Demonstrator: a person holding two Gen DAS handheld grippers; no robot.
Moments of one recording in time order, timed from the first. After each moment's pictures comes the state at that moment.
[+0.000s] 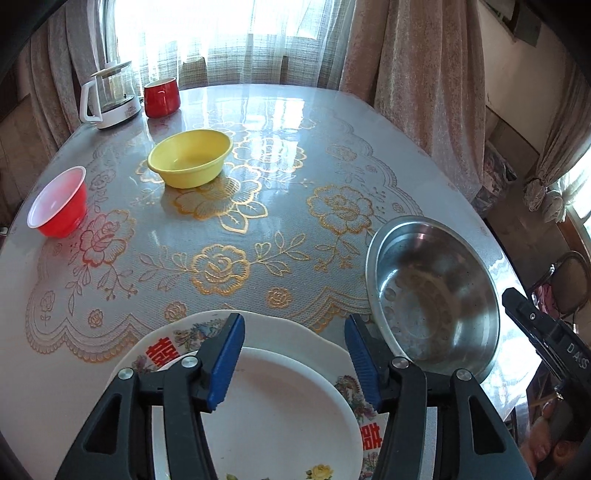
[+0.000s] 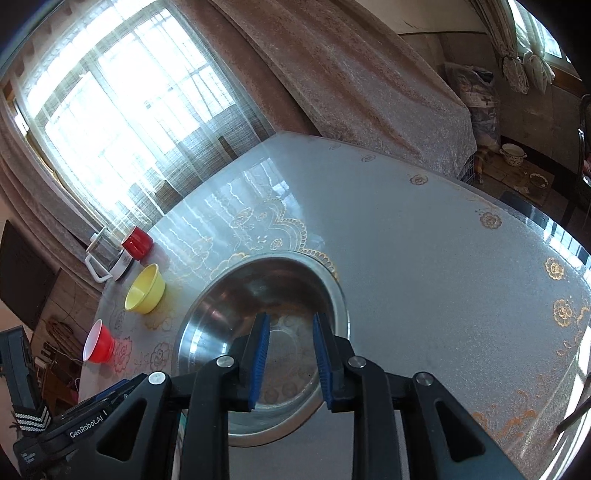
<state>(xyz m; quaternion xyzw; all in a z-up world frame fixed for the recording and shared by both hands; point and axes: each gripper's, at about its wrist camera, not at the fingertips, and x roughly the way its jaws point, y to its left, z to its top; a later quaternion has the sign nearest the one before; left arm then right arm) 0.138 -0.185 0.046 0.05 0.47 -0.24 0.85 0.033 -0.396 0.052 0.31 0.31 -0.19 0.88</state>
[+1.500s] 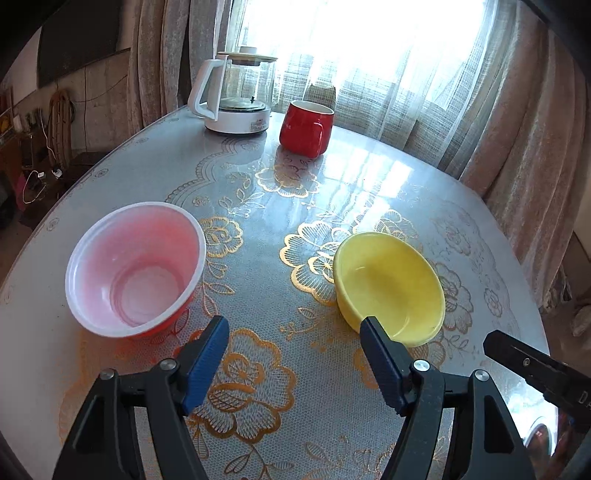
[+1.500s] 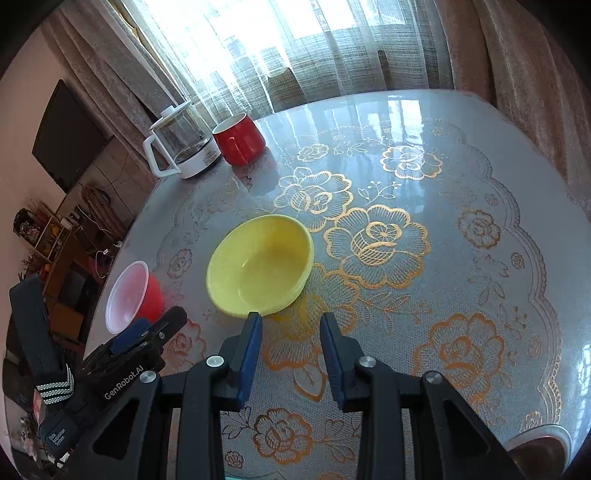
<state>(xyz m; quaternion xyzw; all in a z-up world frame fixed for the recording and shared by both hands) 0.340 -0.088 0.027 -0.08 0.43 -0.10 0.89 0.325 -0.284 0.055 0.17 0.46 0.01 0.87</state>
